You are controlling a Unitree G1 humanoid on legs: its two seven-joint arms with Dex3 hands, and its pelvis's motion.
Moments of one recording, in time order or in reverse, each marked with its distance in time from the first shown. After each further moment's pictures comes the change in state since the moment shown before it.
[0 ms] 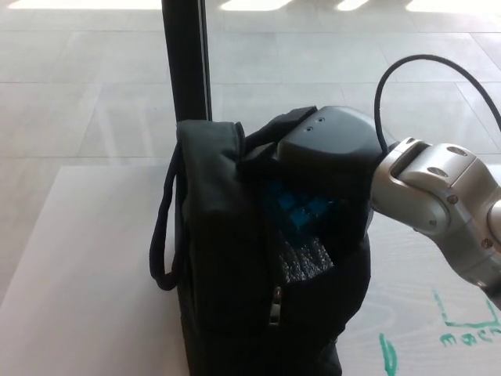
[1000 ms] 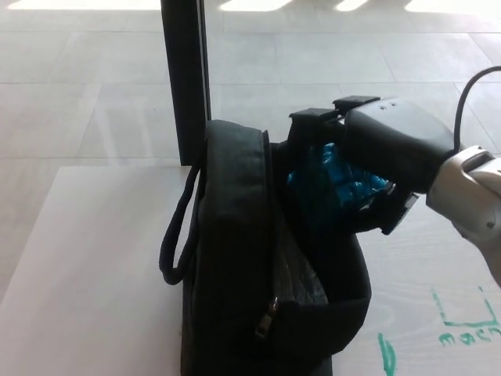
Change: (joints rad) left_arm 0.012 -0.003 -0.012 -0.004 0.004 -0.020 0.011; right_arm 0.154 -0.006 -0.185 -0.004 0.206 0.021 -0.155
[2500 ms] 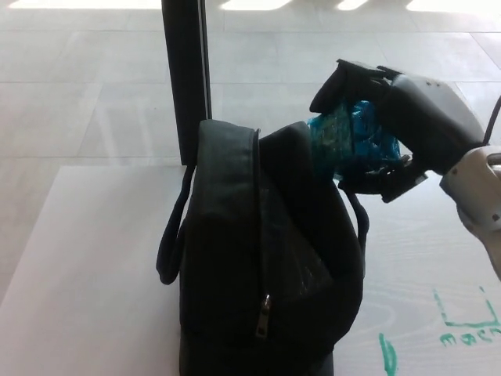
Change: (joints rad) left_arm -0.012 -0.008 0.016 -0.029 -0.005 0.023 0.025; right_arm -0.015 0.017 -0.105 0.152 0.048 0.017 -0.243
